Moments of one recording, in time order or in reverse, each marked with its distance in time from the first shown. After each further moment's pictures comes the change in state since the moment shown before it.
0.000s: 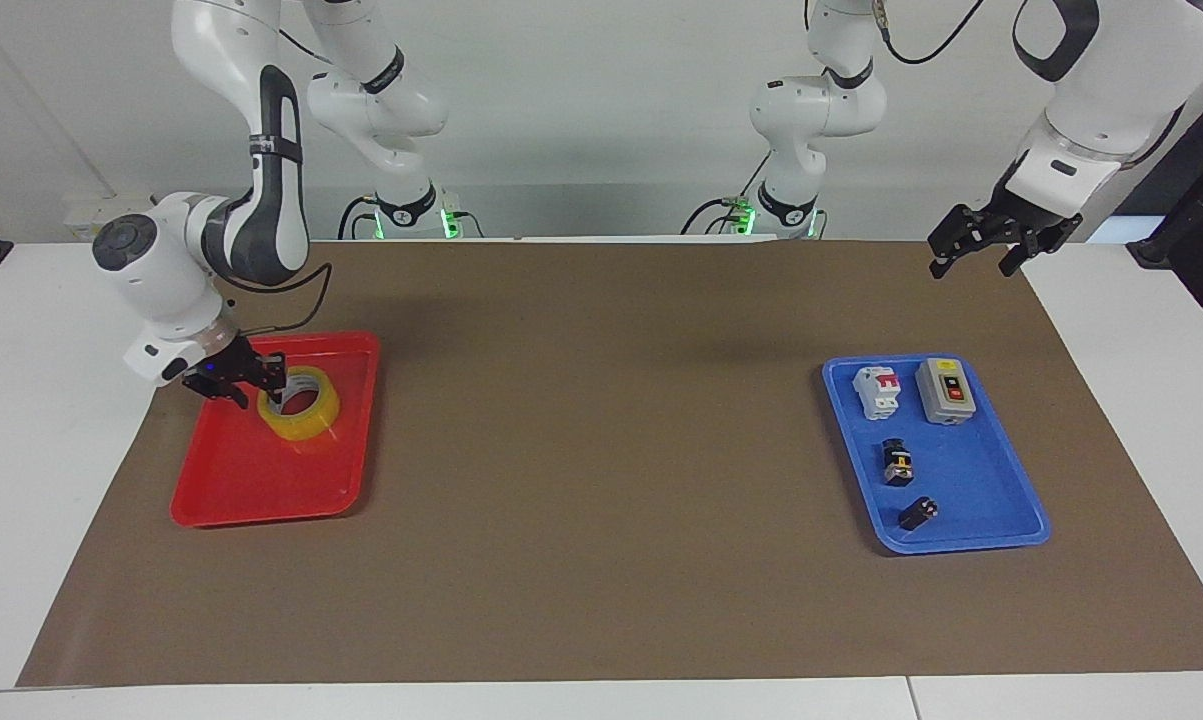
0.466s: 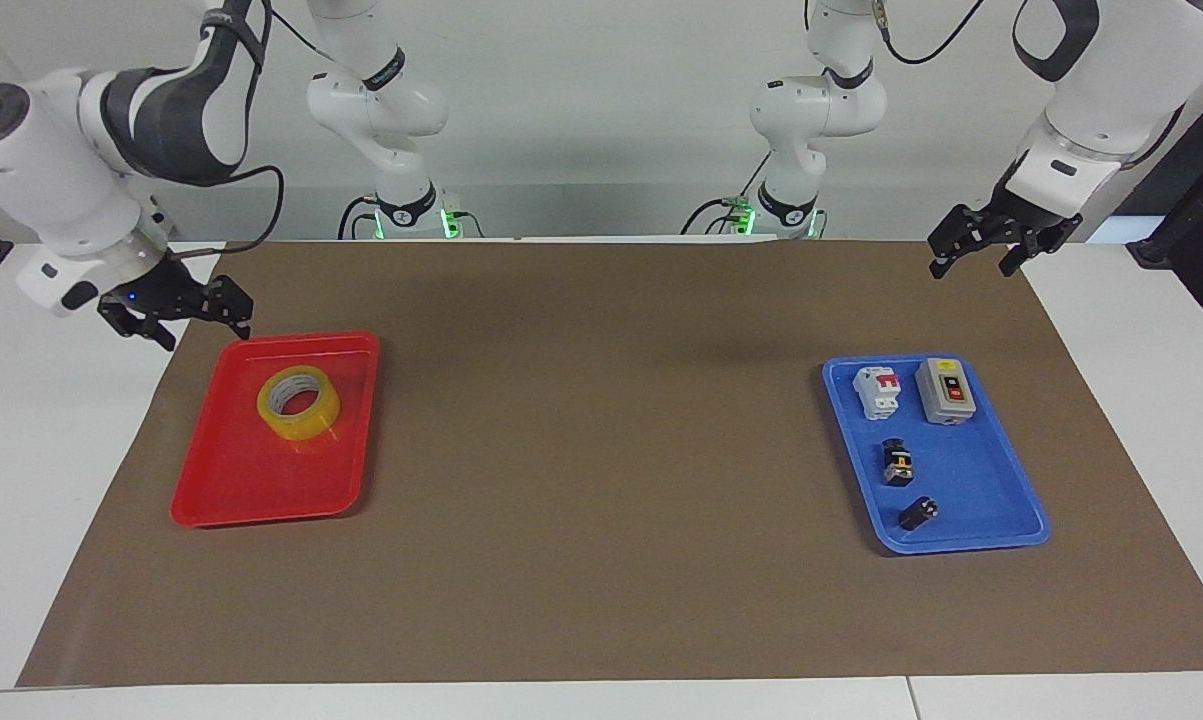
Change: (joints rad) left arm 0.000 0.000 0.000 0.000 0.000 0.000 0.000; right arm 0.003 -0.060 0.047 0.423 0.000 -0.542 0.124
